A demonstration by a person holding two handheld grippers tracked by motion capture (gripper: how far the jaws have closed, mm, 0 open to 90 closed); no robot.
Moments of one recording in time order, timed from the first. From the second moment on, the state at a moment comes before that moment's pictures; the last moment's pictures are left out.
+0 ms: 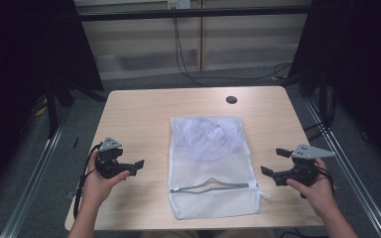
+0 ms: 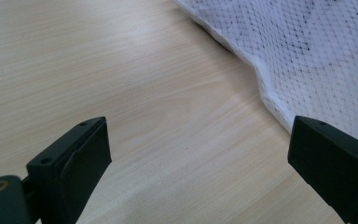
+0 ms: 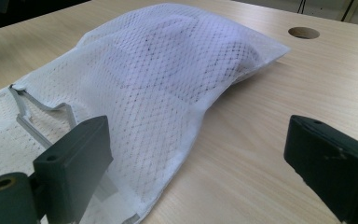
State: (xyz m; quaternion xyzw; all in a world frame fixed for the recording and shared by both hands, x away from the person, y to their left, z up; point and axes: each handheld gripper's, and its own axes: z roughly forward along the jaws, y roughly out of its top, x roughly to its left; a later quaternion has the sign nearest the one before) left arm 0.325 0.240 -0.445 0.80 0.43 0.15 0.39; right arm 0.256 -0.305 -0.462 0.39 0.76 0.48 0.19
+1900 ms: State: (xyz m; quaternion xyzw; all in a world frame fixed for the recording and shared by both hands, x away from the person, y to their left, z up) left arm 0.321 0.229 -0.446 0.81 0.42 0.14 0.39; right arm 0.267 -0.167 -0.450 0.29 0.82 0.47 0.13
